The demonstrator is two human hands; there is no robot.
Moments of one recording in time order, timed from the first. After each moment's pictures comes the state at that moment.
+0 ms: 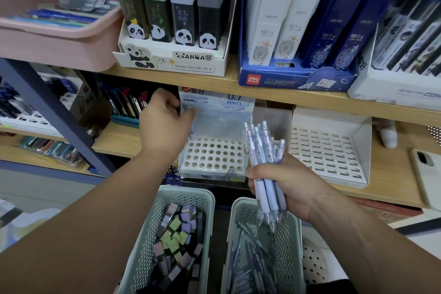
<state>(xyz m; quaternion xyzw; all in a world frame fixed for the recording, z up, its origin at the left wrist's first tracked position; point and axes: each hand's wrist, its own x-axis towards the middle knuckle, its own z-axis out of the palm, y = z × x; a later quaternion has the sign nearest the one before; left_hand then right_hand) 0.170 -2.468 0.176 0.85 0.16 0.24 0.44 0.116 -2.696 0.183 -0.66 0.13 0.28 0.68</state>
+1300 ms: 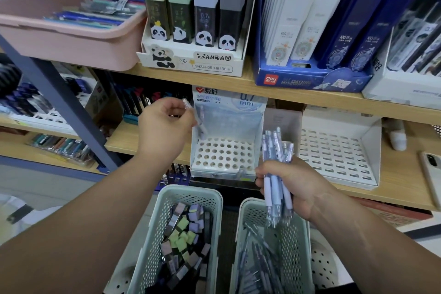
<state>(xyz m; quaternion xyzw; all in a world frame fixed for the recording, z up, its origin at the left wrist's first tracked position) 0.151 -2.441 0.175 0.78 0.13 0.19 0.58 0.116 -2.685 0.171 -0.68 0.21 0.24 0.66</state>
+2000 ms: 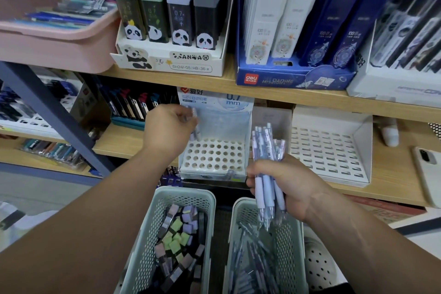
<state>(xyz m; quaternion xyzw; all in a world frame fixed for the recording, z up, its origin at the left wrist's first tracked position) 0.176 -2.463 0.164 0.90 0.09 0.17 0.39 0.117 -2.693 0.179 -0.66 0.18 0.26 0.68</state>
